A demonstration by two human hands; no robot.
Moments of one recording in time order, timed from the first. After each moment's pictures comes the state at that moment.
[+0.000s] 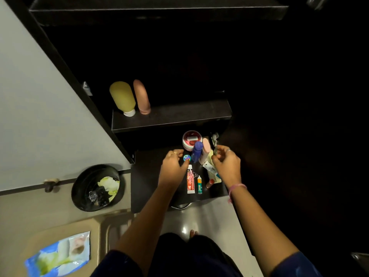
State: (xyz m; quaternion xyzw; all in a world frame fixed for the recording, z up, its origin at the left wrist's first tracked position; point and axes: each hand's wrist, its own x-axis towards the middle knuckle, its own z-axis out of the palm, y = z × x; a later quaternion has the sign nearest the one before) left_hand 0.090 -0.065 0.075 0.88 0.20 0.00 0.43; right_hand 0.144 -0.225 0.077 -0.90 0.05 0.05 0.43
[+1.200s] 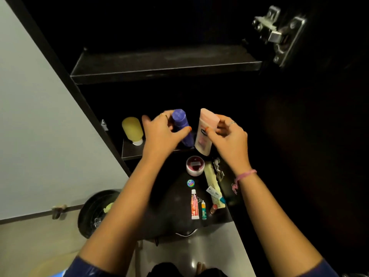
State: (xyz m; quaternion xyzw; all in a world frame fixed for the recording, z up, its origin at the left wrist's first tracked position) left_hand 0.134 -0.028 0.262 0.86 0.09 0.19 0.45; right_hand 0.181 -0.193 0.229 -0.80 -0.14 -0.10 0.58
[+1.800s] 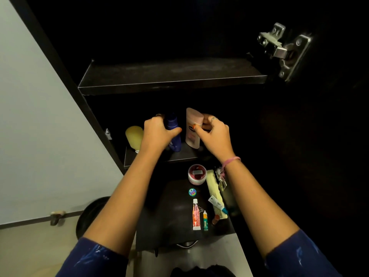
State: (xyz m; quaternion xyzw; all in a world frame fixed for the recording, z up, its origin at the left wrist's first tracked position) left_hand 0.173 0.001 0.263 0.92 0.20 0.15 0.30; right_hand 0.232 -0.147 0.220 -0.84 -0.18 -0.11 0.50
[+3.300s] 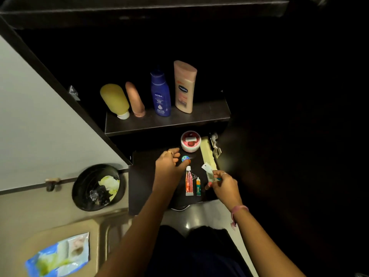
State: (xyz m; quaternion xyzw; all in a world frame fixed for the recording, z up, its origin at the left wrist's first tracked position) left_hand 0.089 -0.070 0.109 0.85 0.23 0.04 0.47; right_hand 0.112 -0.250 0.029 -0.90 0.06 0.20 0.39
